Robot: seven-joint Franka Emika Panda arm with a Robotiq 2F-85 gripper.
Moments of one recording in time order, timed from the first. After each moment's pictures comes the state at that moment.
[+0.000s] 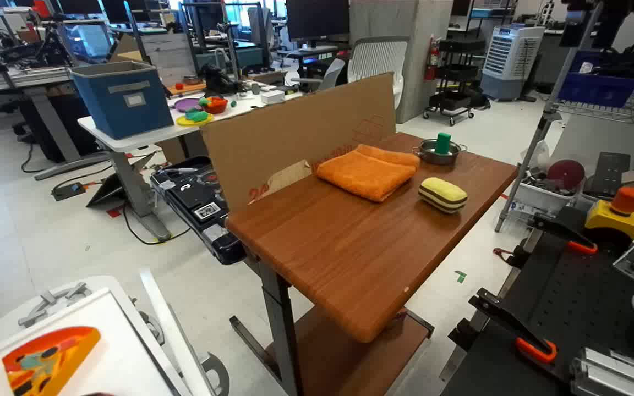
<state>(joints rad) -0.11 -0.38 -0.12 -2.44 0.02 2.00 -0.02</state>
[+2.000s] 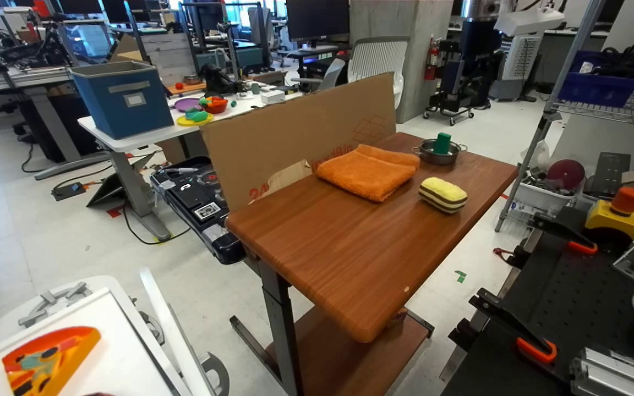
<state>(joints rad) -0.16 0.35 -0.14 -1.95 -0.04 2.28 -0.07</state>
